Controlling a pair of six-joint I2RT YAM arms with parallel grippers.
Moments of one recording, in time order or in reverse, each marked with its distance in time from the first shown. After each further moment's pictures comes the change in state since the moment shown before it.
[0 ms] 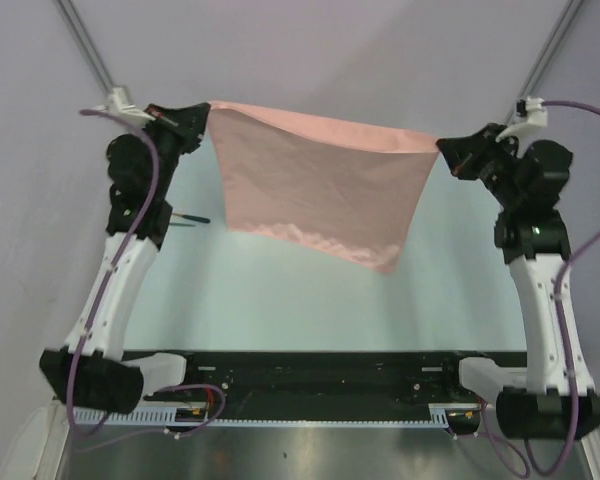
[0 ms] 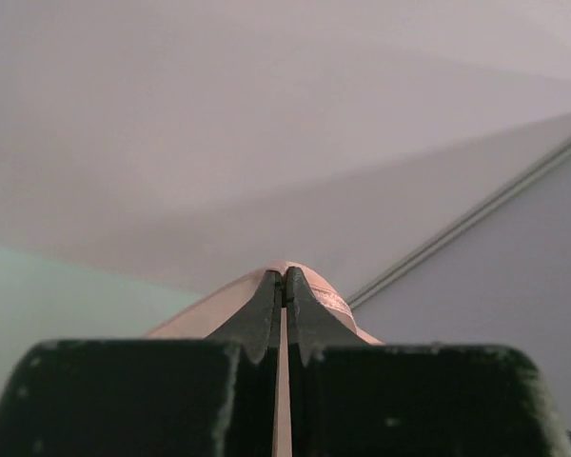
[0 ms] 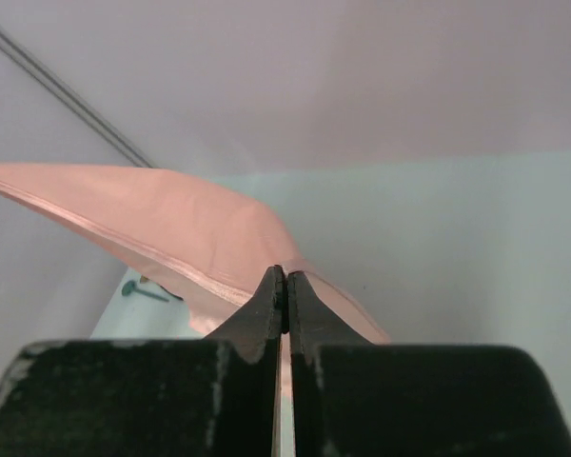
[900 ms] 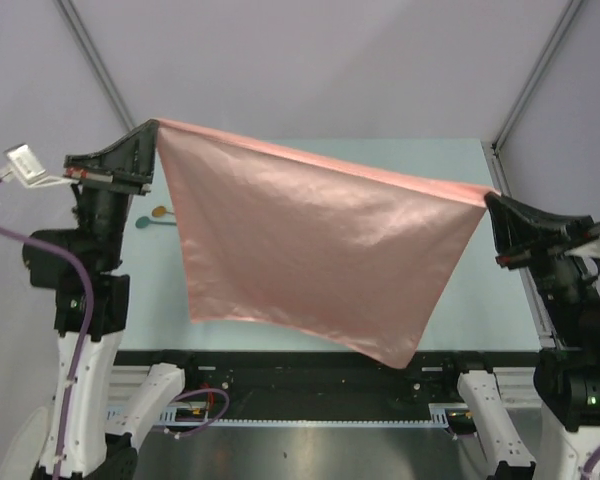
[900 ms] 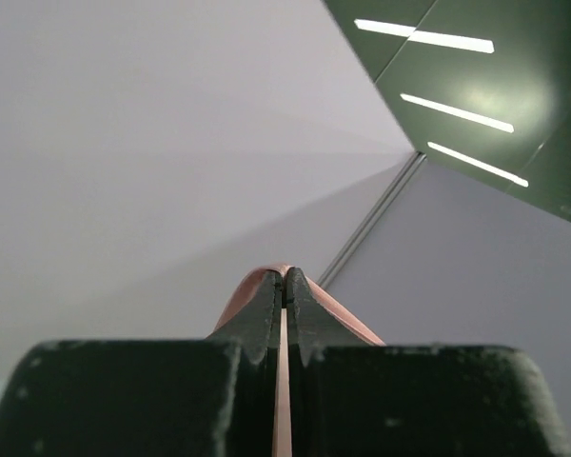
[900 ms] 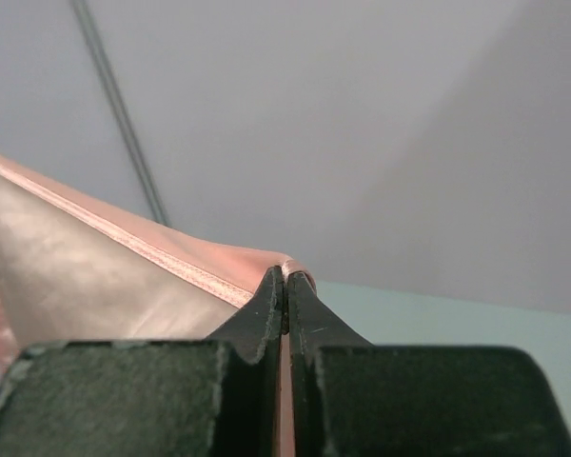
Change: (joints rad) left arm -0.011 -0.531 -0.026 -0.048 0.000 -0.034; right arm -0.002 -0.646 0.054 -0.200 0.023 -0.135
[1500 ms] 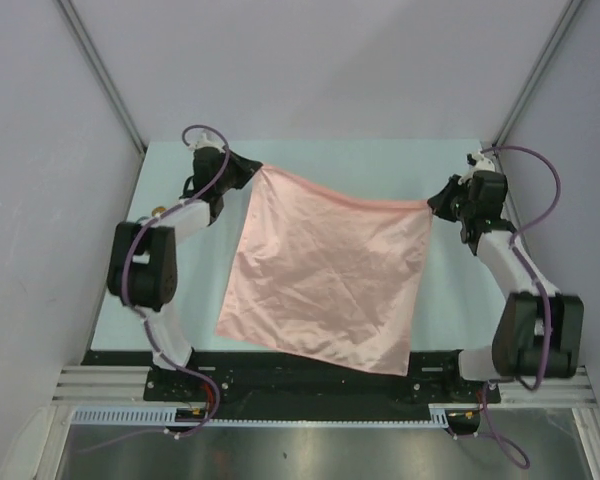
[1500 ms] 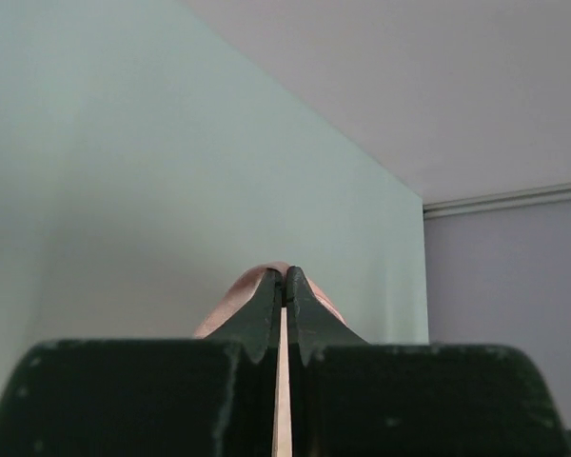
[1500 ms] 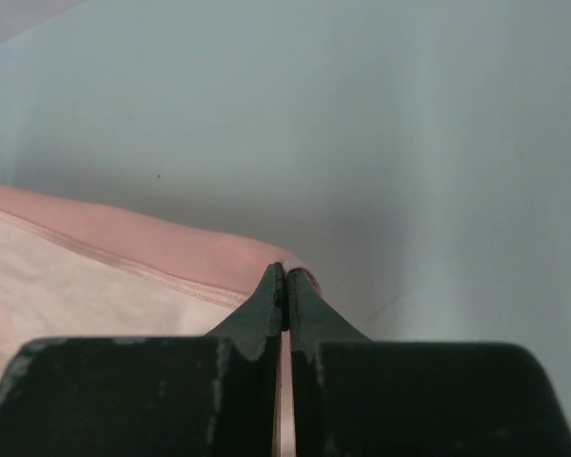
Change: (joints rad) left arm -0.024 1.030 -0.094 0.245 0.098 -0.069; right arm -0.039 0.782 -0.470 0.335 0.171 -0.002
